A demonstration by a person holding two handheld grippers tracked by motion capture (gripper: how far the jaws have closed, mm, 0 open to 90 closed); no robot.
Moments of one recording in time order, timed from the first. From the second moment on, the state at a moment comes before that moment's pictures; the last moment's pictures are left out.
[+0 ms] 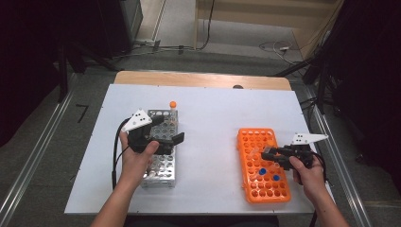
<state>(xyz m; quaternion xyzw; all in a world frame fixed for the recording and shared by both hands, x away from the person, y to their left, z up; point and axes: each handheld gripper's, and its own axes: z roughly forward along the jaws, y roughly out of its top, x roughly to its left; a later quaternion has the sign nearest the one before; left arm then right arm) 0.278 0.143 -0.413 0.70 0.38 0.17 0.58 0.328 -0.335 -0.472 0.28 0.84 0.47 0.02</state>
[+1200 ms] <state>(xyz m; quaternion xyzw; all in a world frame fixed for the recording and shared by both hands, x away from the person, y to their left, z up) 0.276 0.136 -0.411 0.70 0.37 0.16 0.59 0.327 -0.323 -0.418 0.28 0.81 0.50 0.09</state>
